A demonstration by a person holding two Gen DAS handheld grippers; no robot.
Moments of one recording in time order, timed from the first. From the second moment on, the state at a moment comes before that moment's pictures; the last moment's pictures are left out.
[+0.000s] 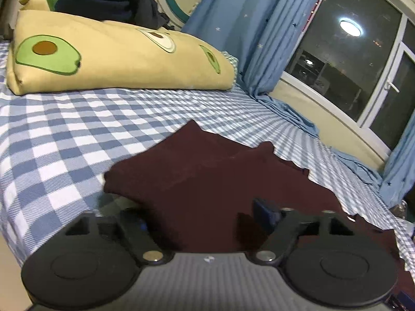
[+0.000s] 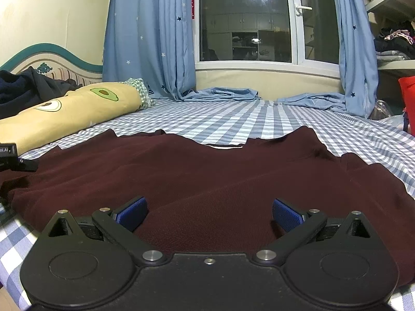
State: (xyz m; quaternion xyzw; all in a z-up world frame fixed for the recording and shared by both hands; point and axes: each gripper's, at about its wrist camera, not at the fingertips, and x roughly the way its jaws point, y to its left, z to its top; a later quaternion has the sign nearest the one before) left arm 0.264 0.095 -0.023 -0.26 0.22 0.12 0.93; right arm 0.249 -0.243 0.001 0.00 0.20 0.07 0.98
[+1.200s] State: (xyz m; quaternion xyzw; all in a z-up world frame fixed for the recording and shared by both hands) left arm 0.255 0.098 0.010 -0.27 0.19 0.13 0.94; right arm 0.251 -0.247 0.003 0.02 0.21 0.05 0.98
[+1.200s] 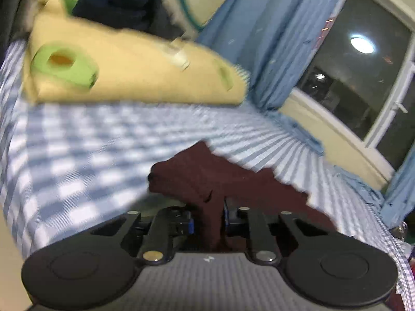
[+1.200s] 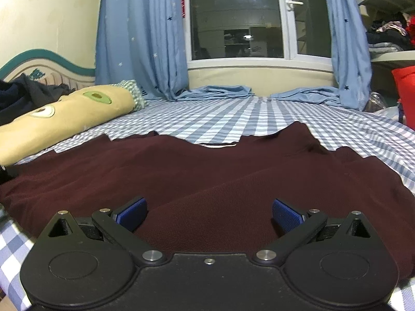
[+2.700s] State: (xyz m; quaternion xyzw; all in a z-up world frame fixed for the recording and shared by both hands) left arm 0.246 -0.196 0.032 0.05 0.22 -0.24 0.94; right arm 0.192 -0.407 0.005 0.01 0.20 -0.04 0.98
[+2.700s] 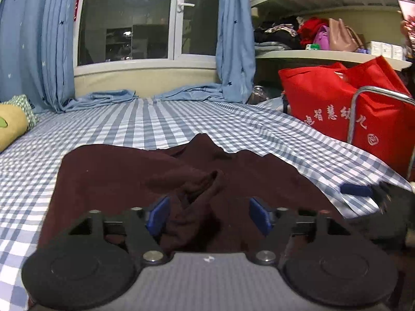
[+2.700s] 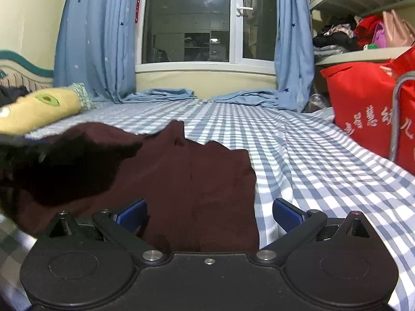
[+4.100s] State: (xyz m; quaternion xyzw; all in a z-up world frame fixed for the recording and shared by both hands) left arm 0.224 -0.251 0.051 0.18 0.16 -0.26 0.93; right arm 0.303 -0.448 0.097 0.21 0.20 0.15 0.95
